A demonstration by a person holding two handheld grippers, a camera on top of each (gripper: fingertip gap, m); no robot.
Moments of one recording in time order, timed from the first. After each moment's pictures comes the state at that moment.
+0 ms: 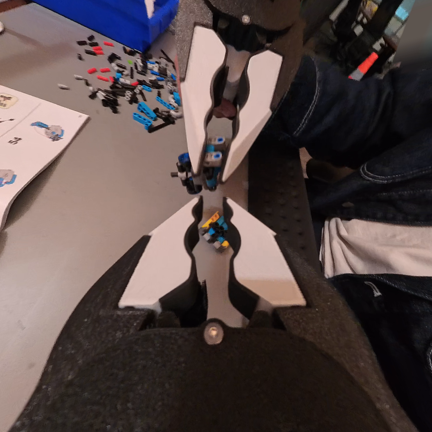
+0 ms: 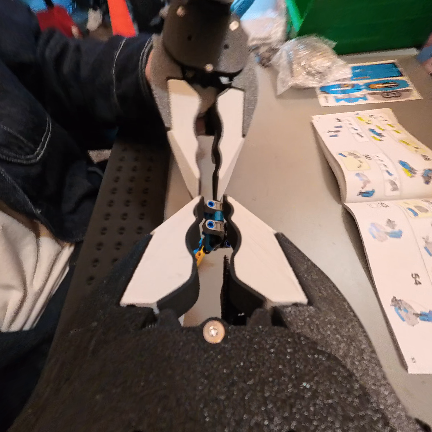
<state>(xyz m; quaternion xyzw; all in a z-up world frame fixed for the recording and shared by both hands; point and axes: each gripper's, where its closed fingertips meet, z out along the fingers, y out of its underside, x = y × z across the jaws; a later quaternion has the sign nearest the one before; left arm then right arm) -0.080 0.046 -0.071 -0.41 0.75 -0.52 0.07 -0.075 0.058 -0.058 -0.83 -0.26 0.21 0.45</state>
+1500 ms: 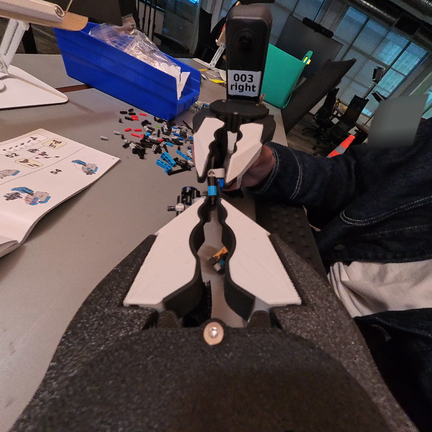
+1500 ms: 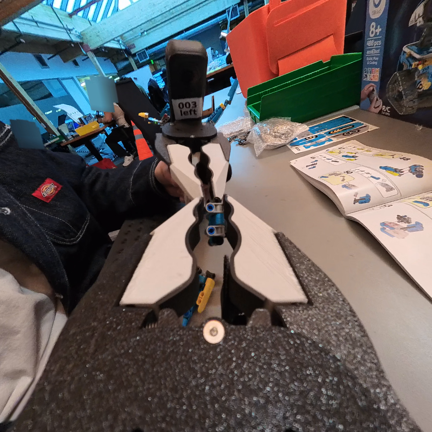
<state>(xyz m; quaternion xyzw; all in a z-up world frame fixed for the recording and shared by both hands) -0.061 0.059 -0.055 -0.42 0.65 -0.62 0.12 -0.058 0.070 -0.046 -0.74 -0.12 0.30 0.59</state>
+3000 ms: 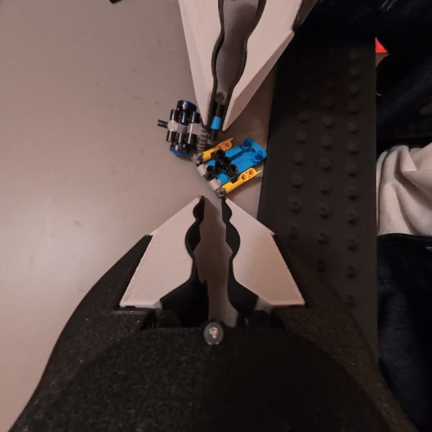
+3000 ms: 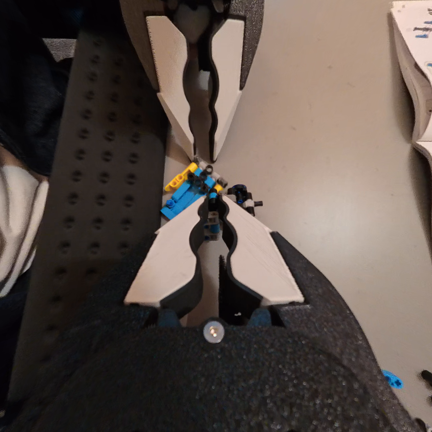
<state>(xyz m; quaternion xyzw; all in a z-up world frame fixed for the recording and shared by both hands) -0.117 0.030 -0.160 -0.43 0.82 -0.38 0.08 -0.082 0.014 -0.136 -0.87 -0.32 0.15 0.34</state>
